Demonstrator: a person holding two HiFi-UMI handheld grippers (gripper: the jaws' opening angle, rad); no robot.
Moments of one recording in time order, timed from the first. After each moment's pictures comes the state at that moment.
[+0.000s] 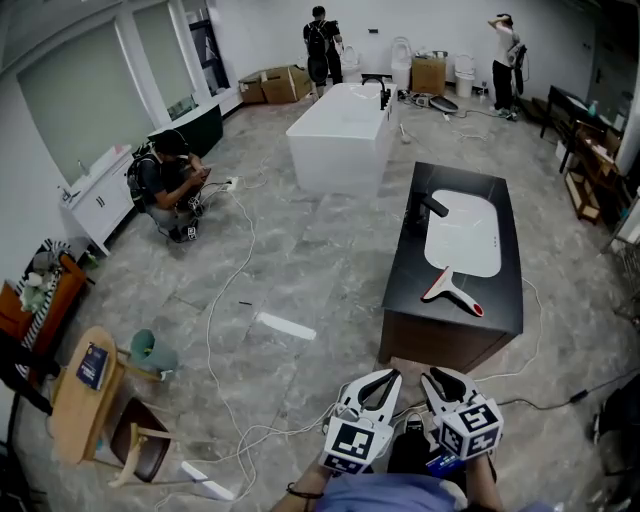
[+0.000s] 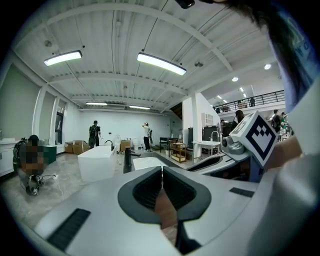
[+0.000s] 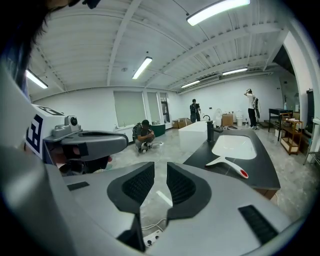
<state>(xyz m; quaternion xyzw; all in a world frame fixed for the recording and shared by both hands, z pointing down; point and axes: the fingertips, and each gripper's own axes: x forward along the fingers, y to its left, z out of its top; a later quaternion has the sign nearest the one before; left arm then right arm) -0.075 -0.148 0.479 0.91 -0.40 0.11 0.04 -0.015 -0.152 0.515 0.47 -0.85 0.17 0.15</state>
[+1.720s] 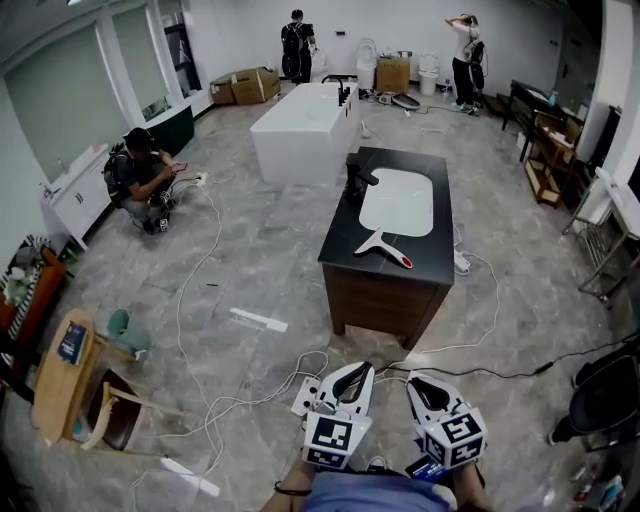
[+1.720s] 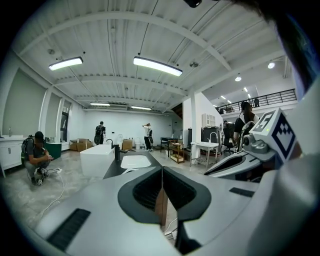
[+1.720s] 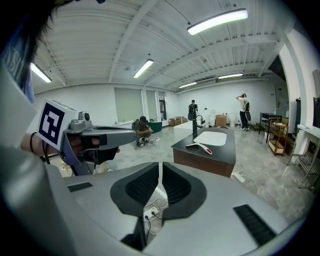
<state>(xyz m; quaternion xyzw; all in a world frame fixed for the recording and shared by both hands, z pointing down) 0.032 0.032 0.467 0.90 -0.43 0.10 0.05 0.108 0.064 0.488 0.50 -0.84 0.15 0.17</state>
